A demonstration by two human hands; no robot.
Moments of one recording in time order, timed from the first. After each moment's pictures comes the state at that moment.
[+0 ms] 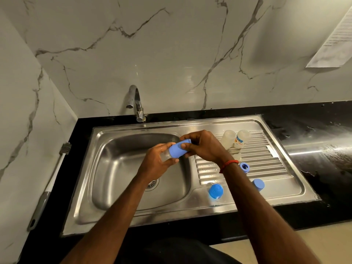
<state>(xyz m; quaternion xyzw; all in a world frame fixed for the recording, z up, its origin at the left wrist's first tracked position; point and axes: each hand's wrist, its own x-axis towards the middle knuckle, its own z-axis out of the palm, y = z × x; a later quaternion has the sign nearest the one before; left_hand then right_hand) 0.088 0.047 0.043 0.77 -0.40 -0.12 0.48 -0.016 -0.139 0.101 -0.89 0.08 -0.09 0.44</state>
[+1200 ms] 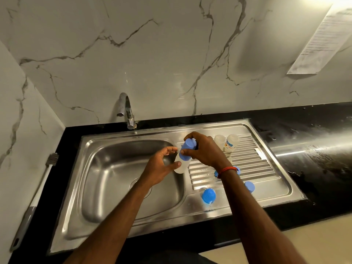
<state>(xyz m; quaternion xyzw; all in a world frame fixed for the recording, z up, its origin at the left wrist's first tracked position) 0.078 0.017 0.044 0.74 -0.35 -0.24 0.52 -0.028 -0.155 0.105 -0.91 0.19 -0.11 0.35</state>
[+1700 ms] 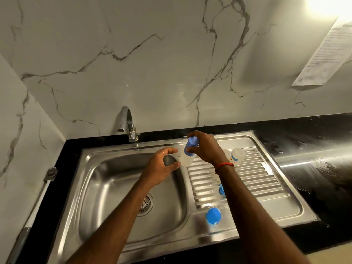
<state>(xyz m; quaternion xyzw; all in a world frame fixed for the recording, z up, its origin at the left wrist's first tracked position) 0.123 -0.012 0.059 0.76 -0.36 -0.20 0.50 0.028 -0.203 0.109 -0.91 0.23 -0.11 0.32</state>
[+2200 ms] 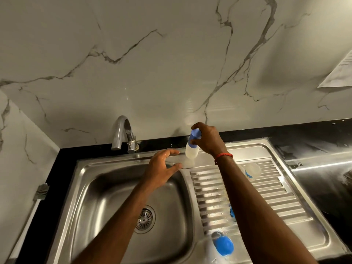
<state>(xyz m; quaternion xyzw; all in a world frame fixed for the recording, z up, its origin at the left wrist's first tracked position) 0.190 -0.059 0.043 0.79 -0.36 -0.18 0.46 0.122 -0.271 0.096 -0.91 0.26 -0.12 0.31</state>
